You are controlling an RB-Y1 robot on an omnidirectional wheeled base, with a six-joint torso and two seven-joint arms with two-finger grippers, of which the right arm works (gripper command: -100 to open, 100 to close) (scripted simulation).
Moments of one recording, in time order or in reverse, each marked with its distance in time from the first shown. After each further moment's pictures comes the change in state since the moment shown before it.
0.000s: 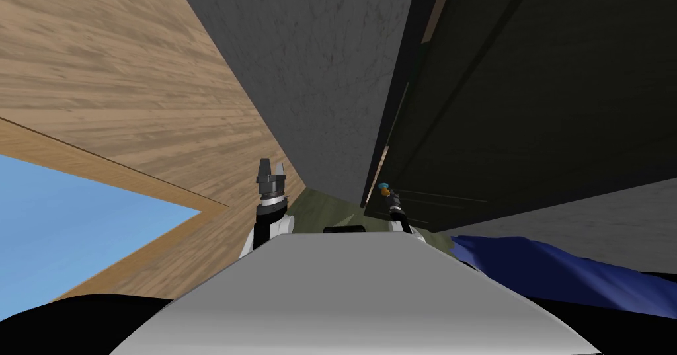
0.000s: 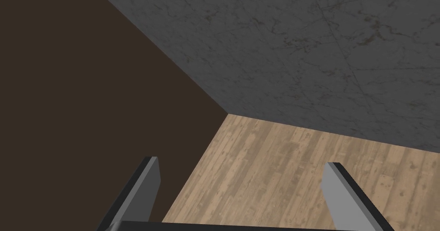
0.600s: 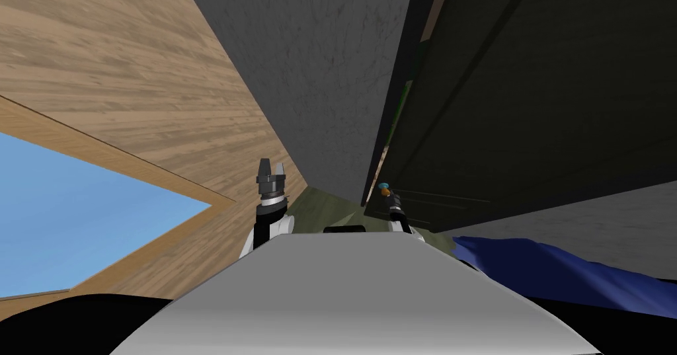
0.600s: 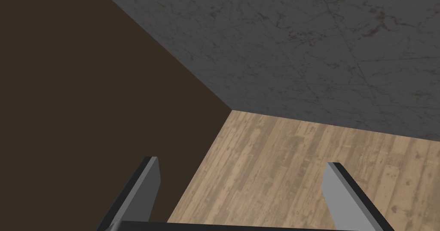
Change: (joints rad) arm -0.003 -0.003 0.025 0.009 -0.044 0.004 -0.139
